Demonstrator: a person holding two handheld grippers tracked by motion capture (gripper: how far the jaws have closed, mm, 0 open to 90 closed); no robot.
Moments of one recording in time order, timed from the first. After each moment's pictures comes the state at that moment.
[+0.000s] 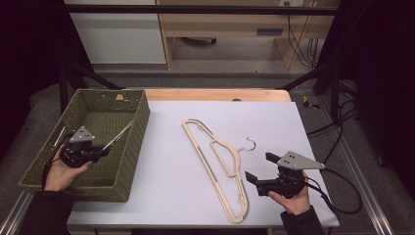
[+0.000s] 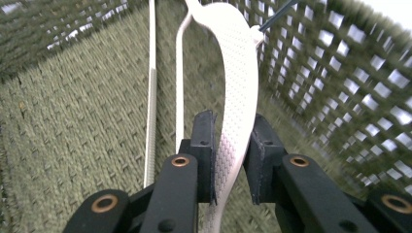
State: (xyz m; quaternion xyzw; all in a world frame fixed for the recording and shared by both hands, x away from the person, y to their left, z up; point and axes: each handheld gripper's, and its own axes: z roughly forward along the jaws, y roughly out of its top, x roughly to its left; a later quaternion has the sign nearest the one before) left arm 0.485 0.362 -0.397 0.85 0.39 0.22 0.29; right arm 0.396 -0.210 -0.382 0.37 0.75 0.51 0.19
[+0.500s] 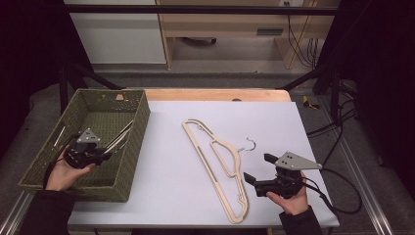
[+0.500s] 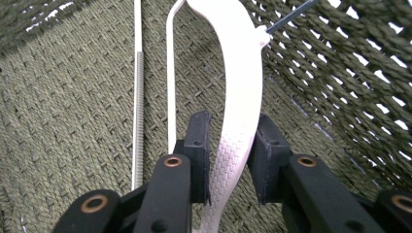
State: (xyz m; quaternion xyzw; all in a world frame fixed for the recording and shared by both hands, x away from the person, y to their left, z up) left arm 0.489 0.358 -0.401 0.86 0.39 0.19 0.26; right arm 0.397 -0.207 -0.385 0.36 0.76 0.51 0.19
